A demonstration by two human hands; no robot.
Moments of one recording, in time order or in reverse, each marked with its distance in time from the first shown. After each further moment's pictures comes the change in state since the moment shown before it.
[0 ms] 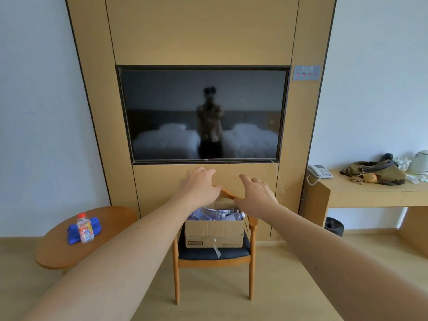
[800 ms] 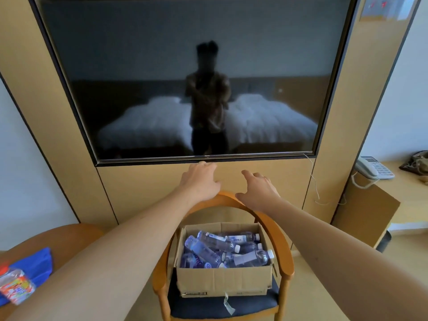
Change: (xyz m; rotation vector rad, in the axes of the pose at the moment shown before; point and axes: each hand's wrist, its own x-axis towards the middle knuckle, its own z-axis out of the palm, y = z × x) left_hand 0.461 -0.169 0.192 0.078 -0.107 0.003; right_hand 0.482 0.090 0.194 0.017 -0.086 0.104
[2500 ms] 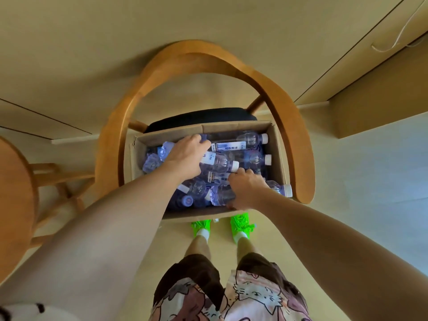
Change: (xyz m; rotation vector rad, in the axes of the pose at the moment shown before) left_hand 0.142 -0.132 0.412 0.114 -0.773 0.208; right_hand 0.100 0.152 0.342 -0.292 -1.000 -0.011
